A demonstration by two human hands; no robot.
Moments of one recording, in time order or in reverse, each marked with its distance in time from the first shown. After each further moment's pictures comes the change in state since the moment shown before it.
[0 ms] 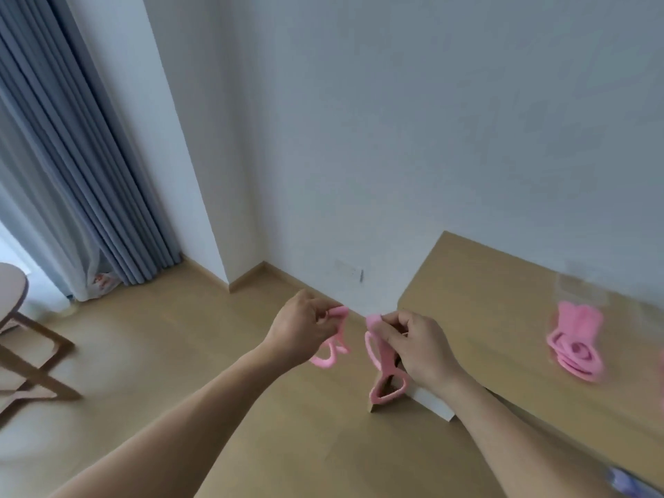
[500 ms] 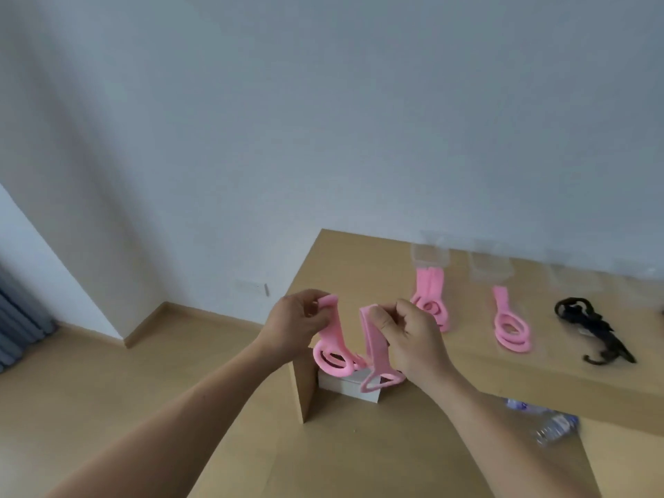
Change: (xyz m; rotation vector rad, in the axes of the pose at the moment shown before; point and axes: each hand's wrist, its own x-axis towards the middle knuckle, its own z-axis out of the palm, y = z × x) left_hand 0.038 0.155 0.162 -0.247 -0.237 0.090; right_hand -0.081 0.083 -0.177 0.145 0.438 -0.045
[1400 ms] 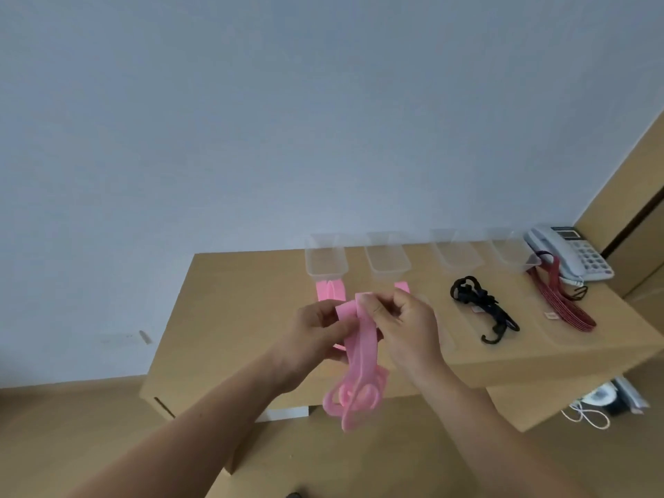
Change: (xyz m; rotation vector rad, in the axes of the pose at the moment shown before) left_hand 0.136 0.066 0.161 -0.501 -0.676 -0.021; right_hand 0.085 0.065 -0.122 -0.049 0.480 0.228
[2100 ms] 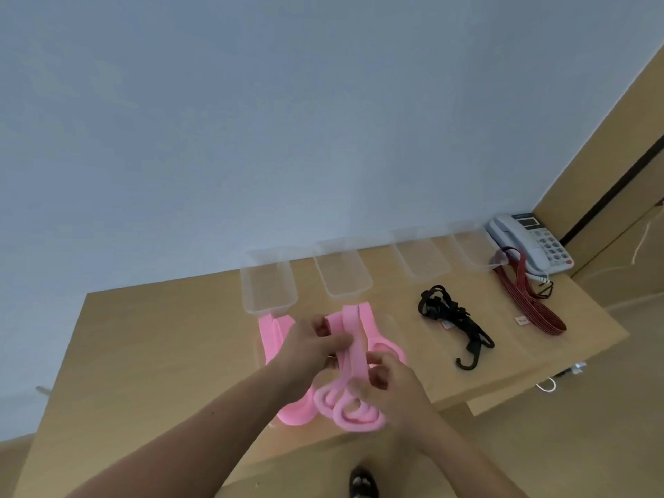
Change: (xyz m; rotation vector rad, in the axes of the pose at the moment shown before) left_hand 0.181 -0.042 0.015 -0.093 0.032 -0.260; right_hand 0.071 0.109 -0.035 0.038 -0.223 0.479
